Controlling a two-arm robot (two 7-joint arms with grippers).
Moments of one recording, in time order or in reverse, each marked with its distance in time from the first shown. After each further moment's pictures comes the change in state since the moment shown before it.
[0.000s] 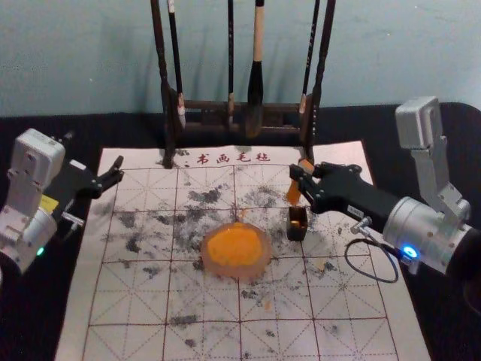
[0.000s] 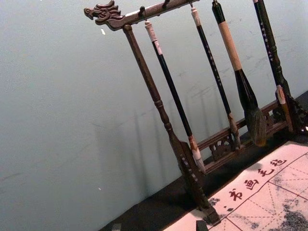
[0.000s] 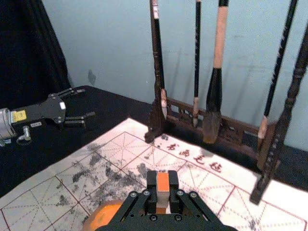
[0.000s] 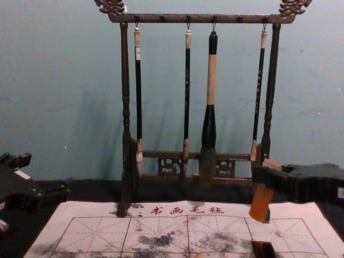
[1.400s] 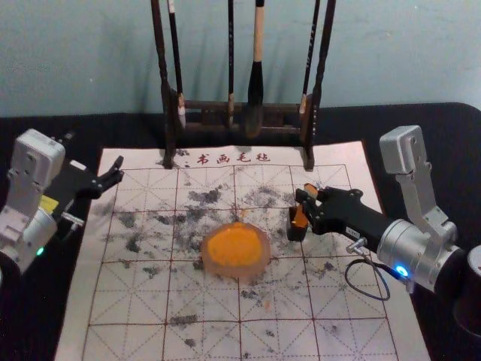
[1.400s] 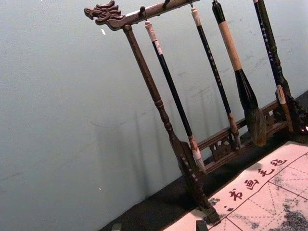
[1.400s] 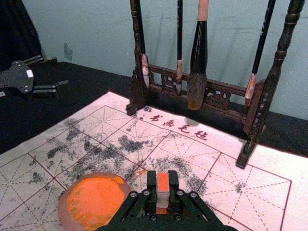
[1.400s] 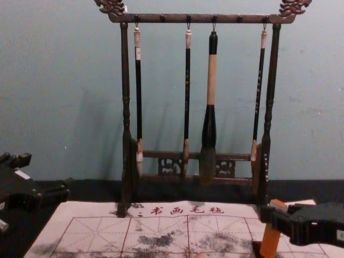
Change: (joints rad) left arm 0.000 0.000 0.000 0.000 0.000 0.000 0.000; right arm -0.031 -0.052 0.008 0.068 -0.093 0.014 -0.040
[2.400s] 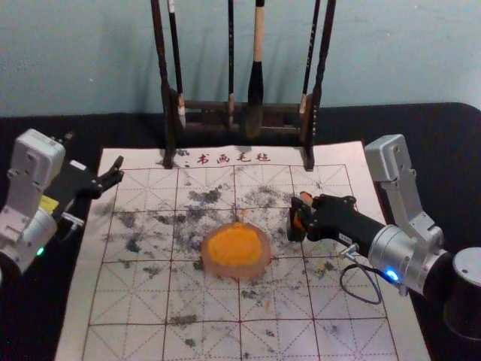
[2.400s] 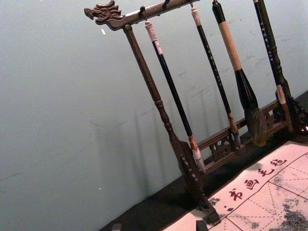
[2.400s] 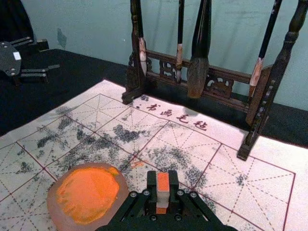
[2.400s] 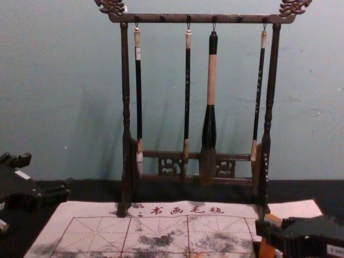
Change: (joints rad) left arm 0.000 0.000 0.000 0.000 0.000 0.000 0.000; right arm 0.015 -0.040 -0.005 0.057 -0.069 0.001 0.009
